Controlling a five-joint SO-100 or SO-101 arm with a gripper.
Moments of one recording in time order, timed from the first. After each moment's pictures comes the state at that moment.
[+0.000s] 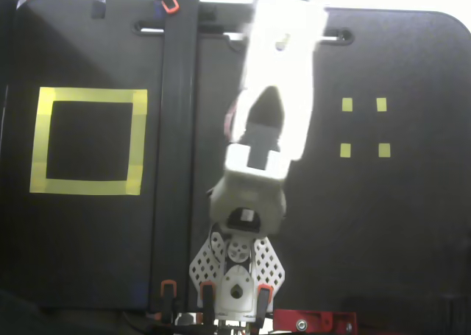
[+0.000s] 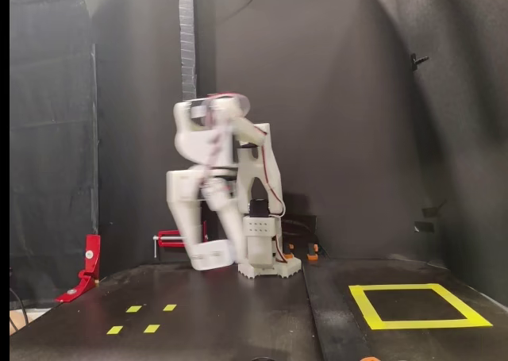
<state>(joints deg) 3.8 78.3 68.5 92.1 -84.6</state>
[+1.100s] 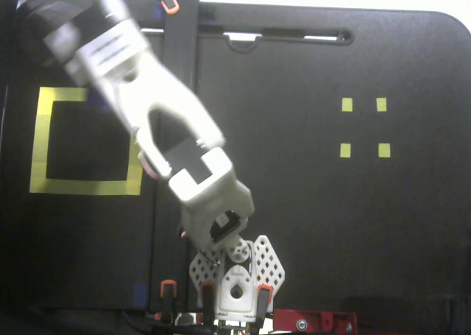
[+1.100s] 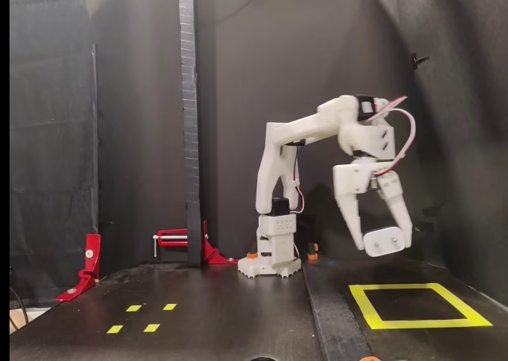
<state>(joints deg) -41.7 78.3 68.5 95.4 -47.8</state>
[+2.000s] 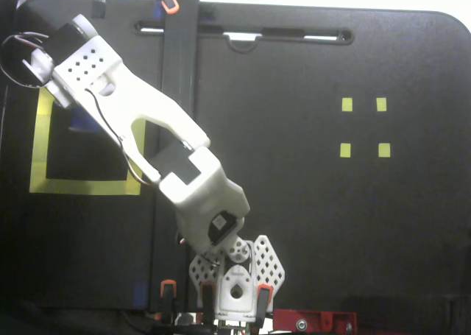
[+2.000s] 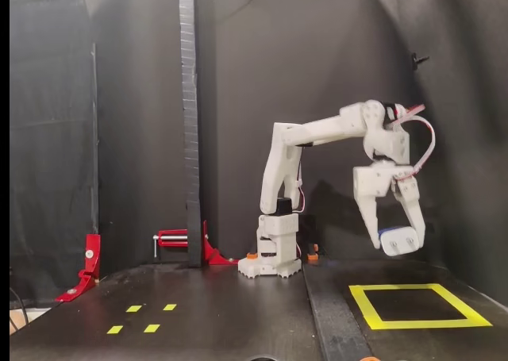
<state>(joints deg) -46.9 74.0 72.2 92.3 -44.8</state>
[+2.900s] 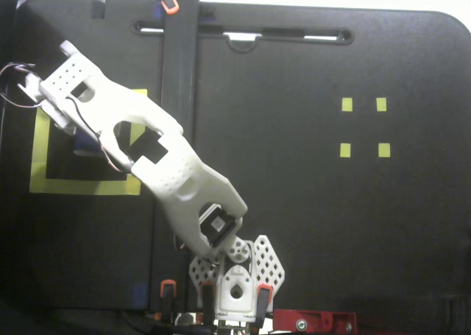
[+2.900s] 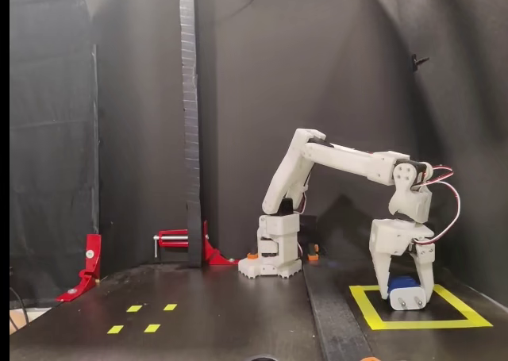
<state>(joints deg) -50.5 58.6 74.3 82.4 -42.6</state>
